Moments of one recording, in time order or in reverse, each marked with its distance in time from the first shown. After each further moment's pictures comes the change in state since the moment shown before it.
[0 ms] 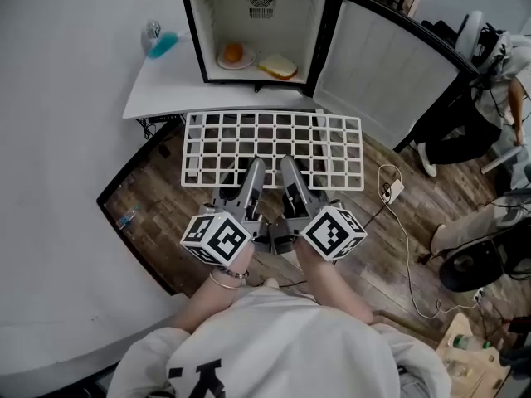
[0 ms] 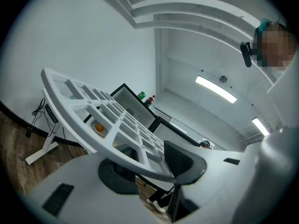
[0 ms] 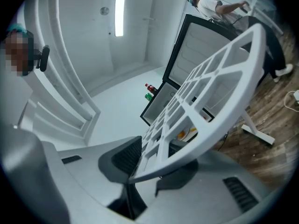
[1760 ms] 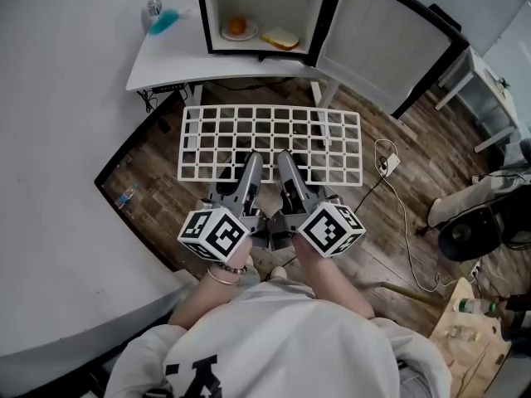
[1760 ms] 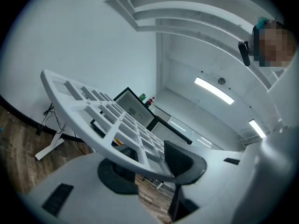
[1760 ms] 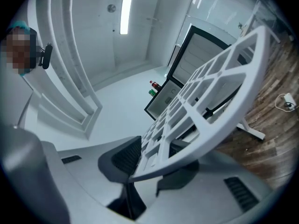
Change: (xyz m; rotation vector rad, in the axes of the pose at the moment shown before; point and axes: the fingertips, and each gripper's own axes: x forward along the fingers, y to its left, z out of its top) left arm -0.104 -0.004 -0.001 -0.024 0.036 0.003; right arm -0.068 0.056 -0.062 -0.030 0.020 -0.047
